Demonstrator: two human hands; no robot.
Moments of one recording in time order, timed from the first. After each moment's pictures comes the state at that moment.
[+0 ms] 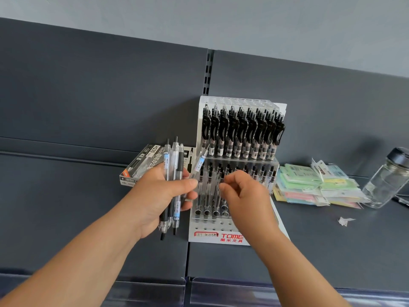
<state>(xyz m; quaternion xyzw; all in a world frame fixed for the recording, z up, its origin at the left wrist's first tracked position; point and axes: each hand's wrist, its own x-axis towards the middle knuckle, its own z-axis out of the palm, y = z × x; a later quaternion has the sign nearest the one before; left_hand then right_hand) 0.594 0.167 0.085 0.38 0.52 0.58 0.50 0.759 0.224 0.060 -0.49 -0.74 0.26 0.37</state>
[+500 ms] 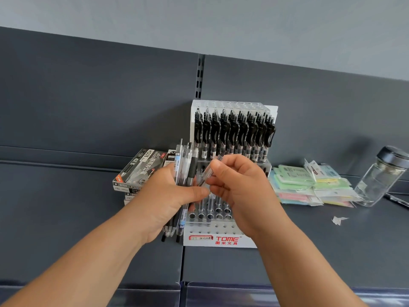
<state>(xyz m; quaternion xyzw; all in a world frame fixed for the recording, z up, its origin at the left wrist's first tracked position) 0.614 0.168 0.096 0.49 0.50 0.56 0.45 0.752 0.212 0.105 -0.34 -0.54 0.60 0.47</state>
